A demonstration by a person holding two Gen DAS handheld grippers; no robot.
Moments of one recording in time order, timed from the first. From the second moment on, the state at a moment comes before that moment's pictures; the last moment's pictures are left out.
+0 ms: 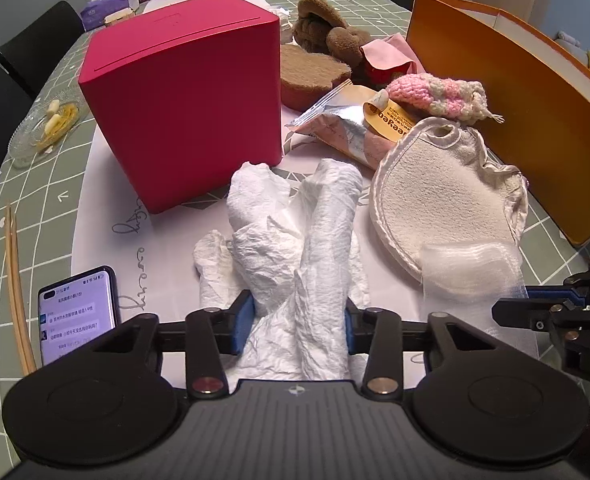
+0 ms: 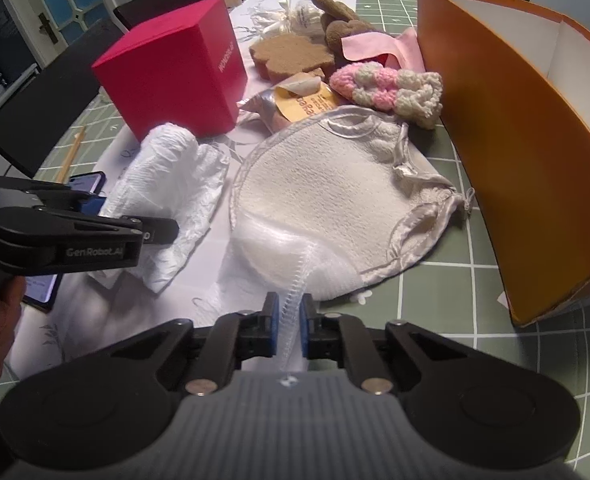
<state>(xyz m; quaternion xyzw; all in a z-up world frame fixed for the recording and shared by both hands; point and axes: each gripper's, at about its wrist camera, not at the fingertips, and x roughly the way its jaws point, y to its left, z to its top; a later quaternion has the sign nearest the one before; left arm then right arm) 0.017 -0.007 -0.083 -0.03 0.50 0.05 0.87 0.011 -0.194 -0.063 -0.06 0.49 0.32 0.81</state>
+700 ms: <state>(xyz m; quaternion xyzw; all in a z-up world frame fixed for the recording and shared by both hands) 0.000 0.008 -0.029 -0.09 0.44 0.02 0.89 0.027 -0.219 0.003 0.00 0.39 0.35 0.85</state>
